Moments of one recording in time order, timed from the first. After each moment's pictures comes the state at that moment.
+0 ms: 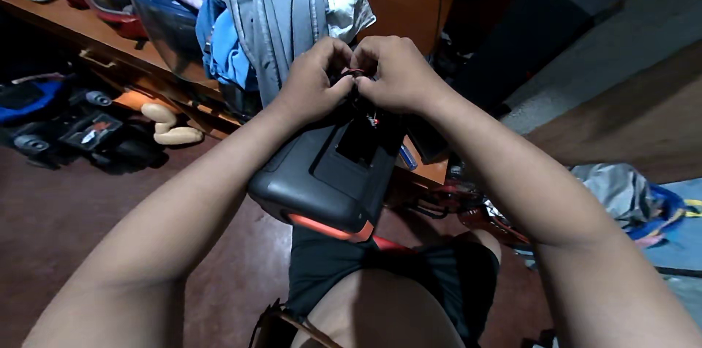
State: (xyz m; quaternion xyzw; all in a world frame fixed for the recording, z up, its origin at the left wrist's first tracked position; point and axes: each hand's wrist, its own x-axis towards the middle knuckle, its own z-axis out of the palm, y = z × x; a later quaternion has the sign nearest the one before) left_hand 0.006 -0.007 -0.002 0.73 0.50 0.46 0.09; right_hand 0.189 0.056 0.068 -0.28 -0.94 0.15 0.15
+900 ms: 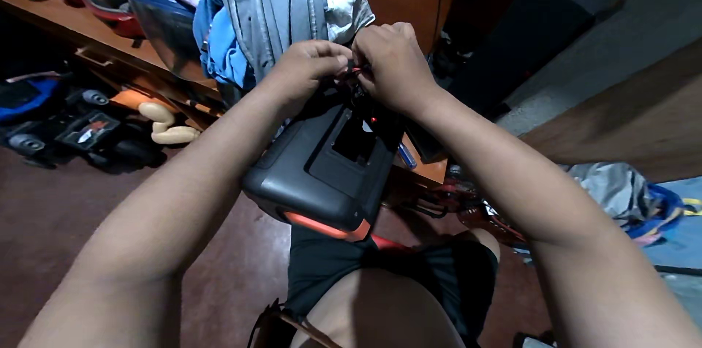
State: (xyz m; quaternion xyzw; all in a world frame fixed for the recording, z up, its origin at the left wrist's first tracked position) left_hand -0.001 -0.005 0.014 0.58 0.49 0.52 0.39; right_hand 0.185 0.066 0.048 -0.18 -0.95 -0.06 0.26
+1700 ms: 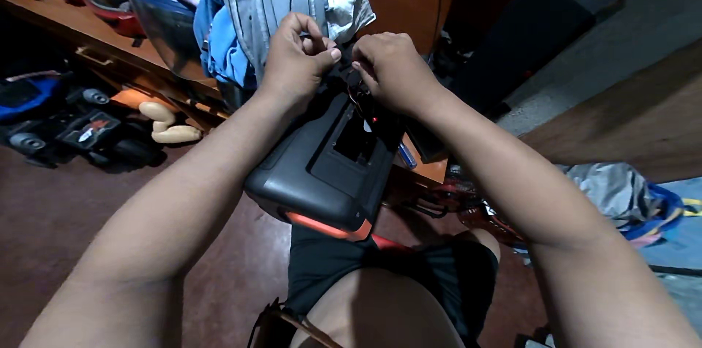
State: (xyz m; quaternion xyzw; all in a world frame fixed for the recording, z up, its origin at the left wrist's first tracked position) left_hand 0.009 -0.008 0.016 0.50 0.50 0.64 0.30; right_hand 0.187 0.067 0.050 -0.20 -0.96 0.00 0.19
